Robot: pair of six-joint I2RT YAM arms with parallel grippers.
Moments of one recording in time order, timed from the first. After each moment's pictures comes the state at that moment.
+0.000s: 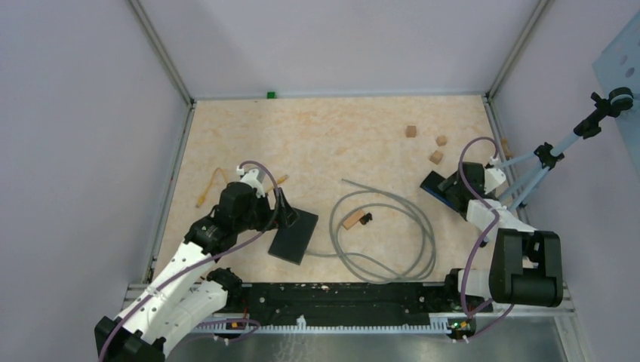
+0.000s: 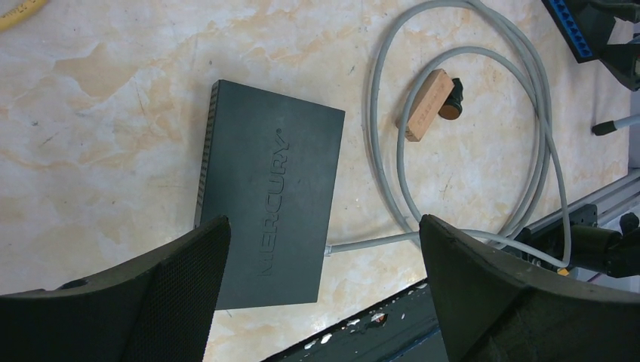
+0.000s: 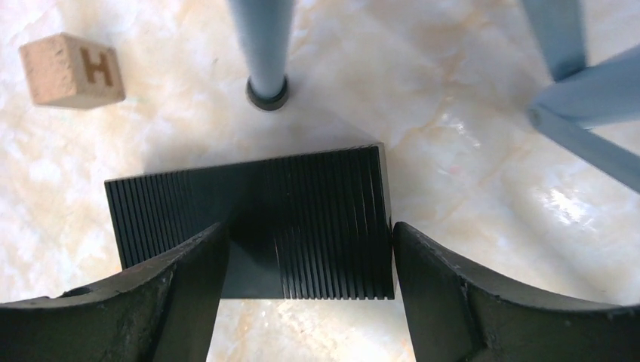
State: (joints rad) left arm -0.47 0.74 0.60 -0.52 0.15 -0.59; right arm -0.08 1.29 0.54 -0.09 0.37 0.76
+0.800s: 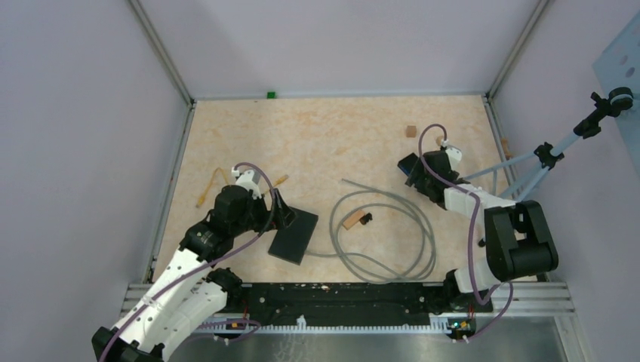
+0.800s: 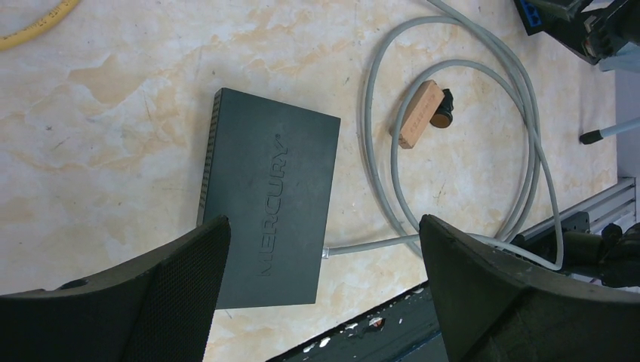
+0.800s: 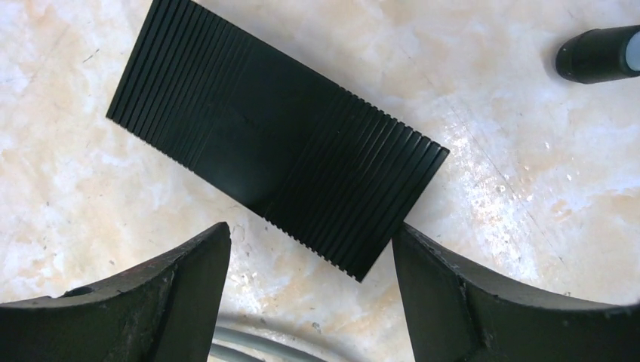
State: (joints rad) left arm -0.47 0.67 0.59 -0.53 0.14 -0.59; right arm 0.20 1.46 0.66 -0.02 0.29 0.60
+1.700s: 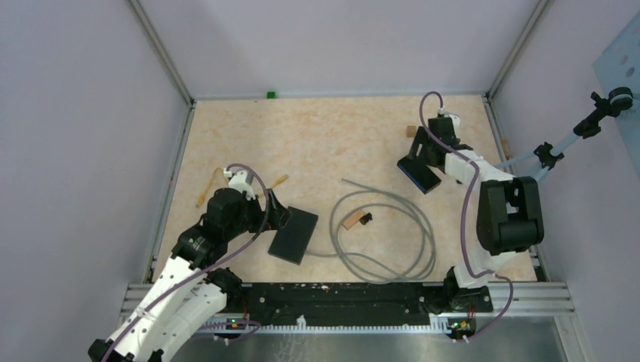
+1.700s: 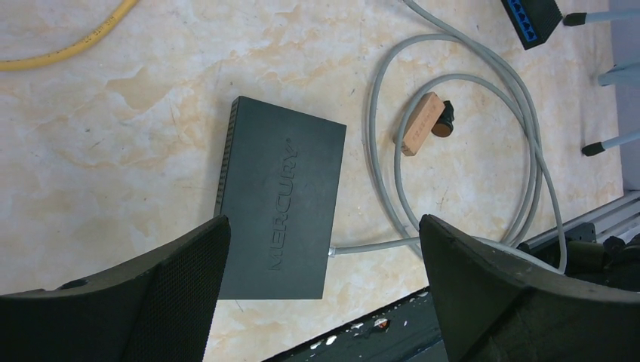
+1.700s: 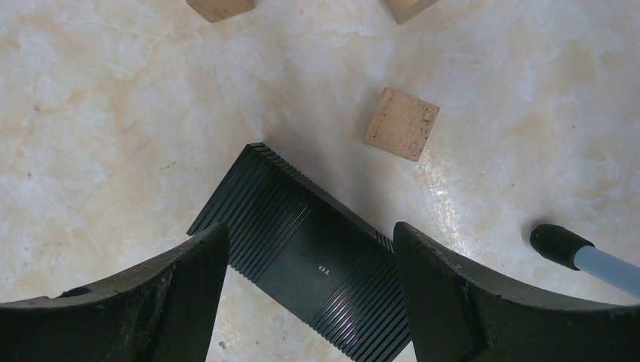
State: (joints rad) left arm -0.47 0.61 0.62 -0.59 0.08 -0.58; right arm 0.13 1.65 1.06 -0.20 0.24 0.40
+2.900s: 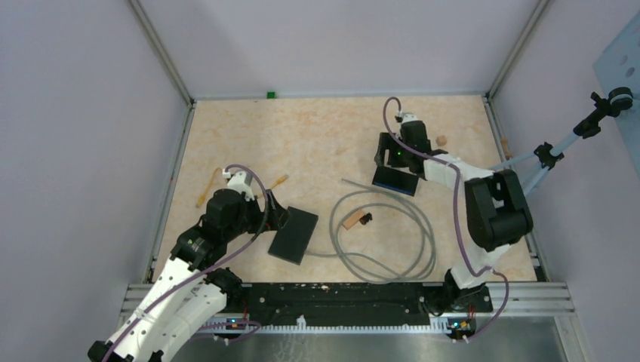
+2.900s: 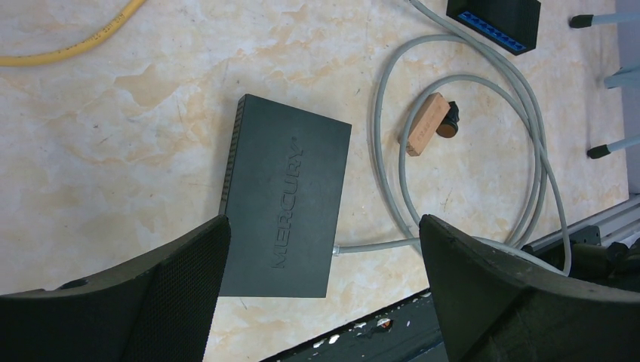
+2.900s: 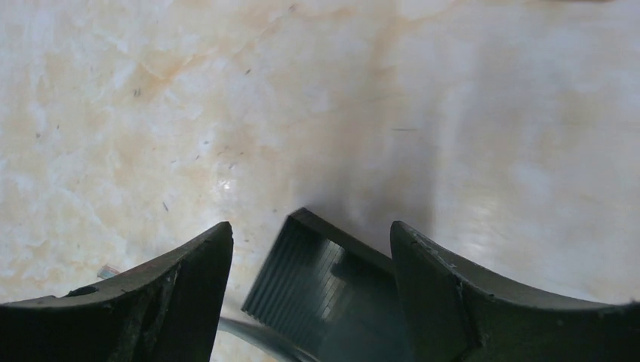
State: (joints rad) left arm -0.47 0.60 0.62 -0.61 0.07 -0.58; right arm 0.31 1.79 1.07 -0.01 -0.10 0.28
